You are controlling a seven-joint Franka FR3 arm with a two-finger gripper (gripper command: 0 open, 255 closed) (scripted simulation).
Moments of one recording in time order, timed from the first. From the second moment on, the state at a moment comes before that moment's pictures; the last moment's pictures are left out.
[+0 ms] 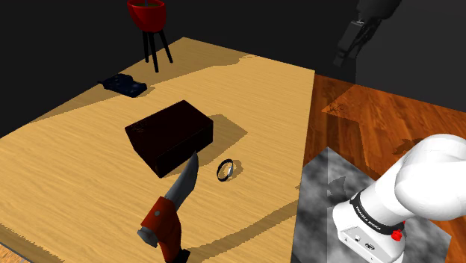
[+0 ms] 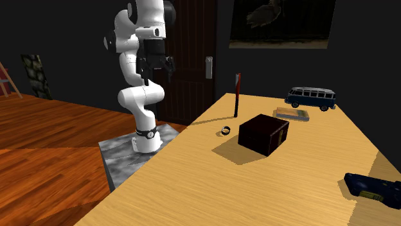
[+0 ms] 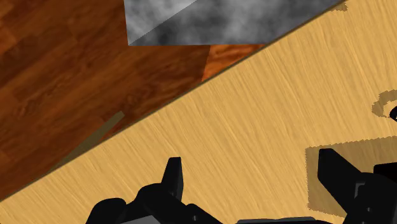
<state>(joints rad) 0.01 -0.79 -0.06 -2.31 -0.05 1.55 -0.10</state>
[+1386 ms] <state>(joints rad) 0.04 -0.70 0.38 -2.59 0.27 1.95 0.57</state>
